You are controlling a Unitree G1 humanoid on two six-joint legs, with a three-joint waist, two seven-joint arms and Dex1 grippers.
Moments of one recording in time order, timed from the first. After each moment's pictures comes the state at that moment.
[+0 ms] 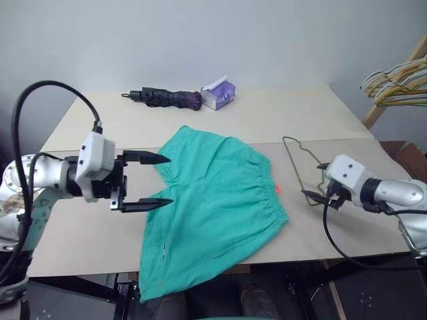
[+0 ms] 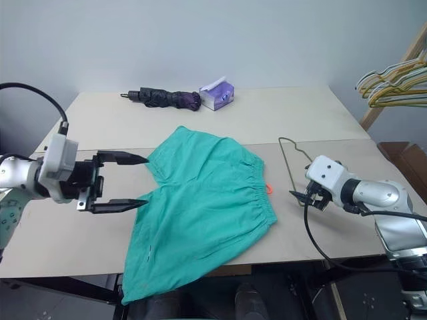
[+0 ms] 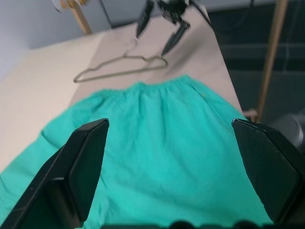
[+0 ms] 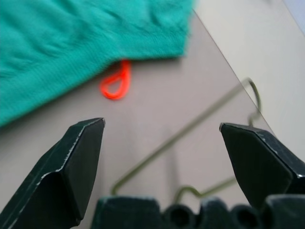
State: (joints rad) left arm -0.33 0.94 0.13 -0.30 -0.72 0.36 -1.21; right arm -0.27 -0.96 0.01 -0.05 0.12 0.39 0.76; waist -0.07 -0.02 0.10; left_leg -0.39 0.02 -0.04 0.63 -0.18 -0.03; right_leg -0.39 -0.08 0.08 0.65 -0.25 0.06
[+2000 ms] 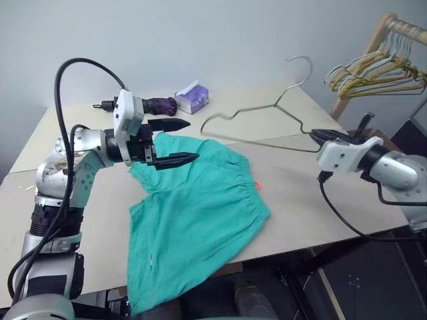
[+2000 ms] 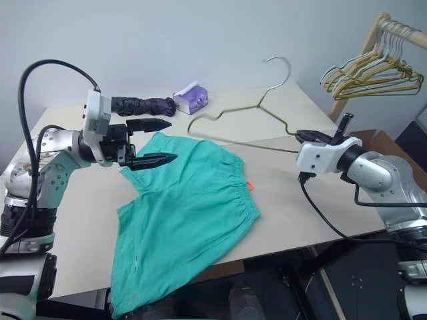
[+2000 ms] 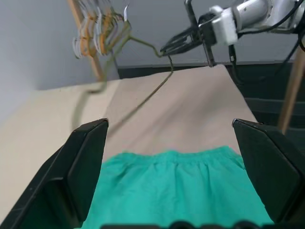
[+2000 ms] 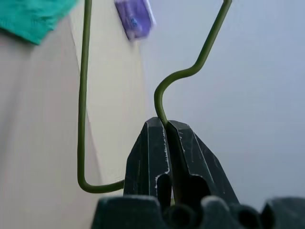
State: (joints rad) left arm -0.68 0.71 0.02 0.02 -0.58 0.46 -1.21; right arm -0.45 -1.03 0.09 0.19 -0.33 -0.55 0.46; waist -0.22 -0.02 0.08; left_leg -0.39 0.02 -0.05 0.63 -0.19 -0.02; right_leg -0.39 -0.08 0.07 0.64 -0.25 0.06
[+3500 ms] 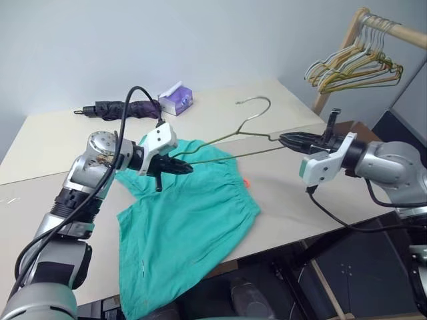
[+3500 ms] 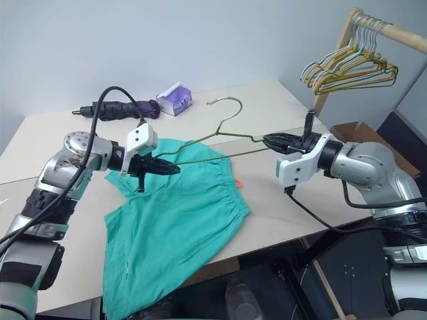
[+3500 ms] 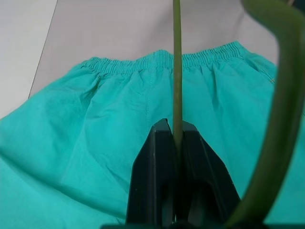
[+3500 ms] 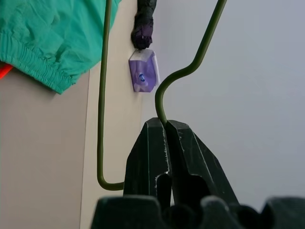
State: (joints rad) left arm -0.78 0.70 -0.23 0.21 -0.21 0.47 -1.29; right arm -0.58 -0.94 0.11 0.14 -0.28 -0.69 0.65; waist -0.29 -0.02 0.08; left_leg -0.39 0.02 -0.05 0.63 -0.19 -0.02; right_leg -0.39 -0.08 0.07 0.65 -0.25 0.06
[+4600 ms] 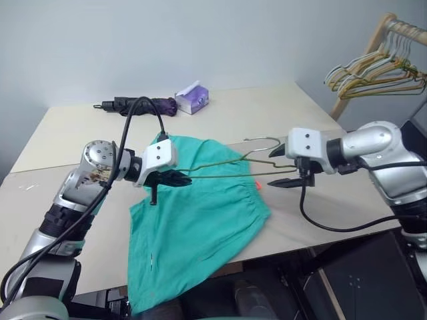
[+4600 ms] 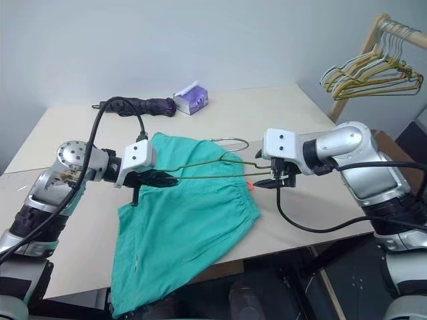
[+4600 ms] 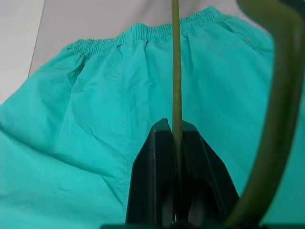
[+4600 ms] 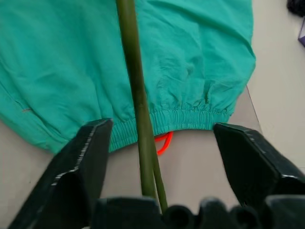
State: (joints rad) left arm -0.64 0.76 -0.22 -0.02 -0.18 0.41 -1.31; right arm -0.77 -0.94 0.34 -0.03 0.17 0.38 1.24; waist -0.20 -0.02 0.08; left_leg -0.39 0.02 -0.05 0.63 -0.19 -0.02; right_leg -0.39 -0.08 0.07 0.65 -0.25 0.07
